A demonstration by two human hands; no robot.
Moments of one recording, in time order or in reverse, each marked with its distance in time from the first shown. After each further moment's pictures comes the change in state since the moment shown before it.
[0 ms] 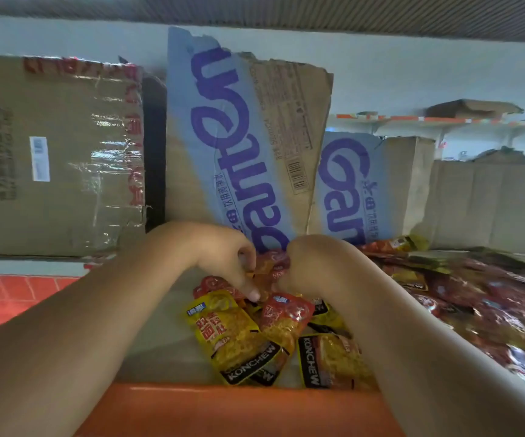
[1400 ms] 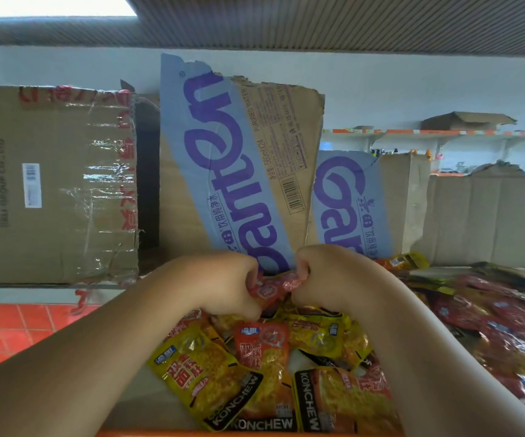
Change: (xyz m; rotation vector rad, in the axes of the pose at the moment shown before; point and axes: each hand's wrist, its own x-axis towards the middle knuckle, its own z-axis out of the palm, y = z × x) left_hand -0.017 0.032 0.009 -0.015 0.197 -0.037; right_hand -0.009 0.038 -0.010 0.257 0.127 -0.127
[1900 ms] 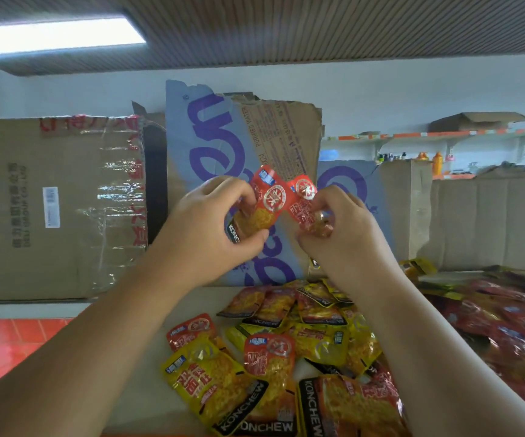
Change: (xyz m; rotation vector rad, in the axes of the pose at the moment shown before) left_hand -0.029 -0.008 -0.036 -0.152 1.003 0.306; right_hand 0.009 0.007 -0.010 0.500 0.761 -0.221
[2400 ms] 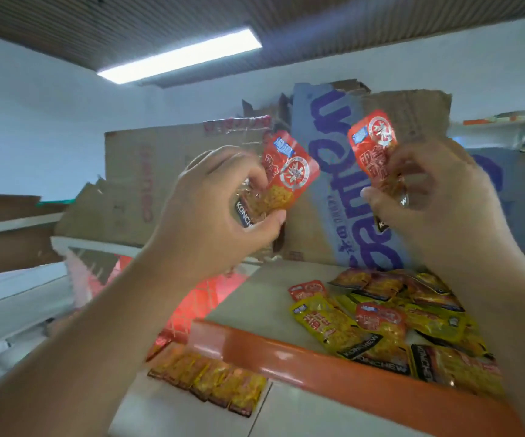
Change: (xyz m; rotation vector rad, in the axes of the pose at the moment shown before) left_hand -0.075 0.028 -0.148 0.281 0.179 -0.019; right_hand -0.025 -0.091 -0.010 0.192 0.051 -0.323
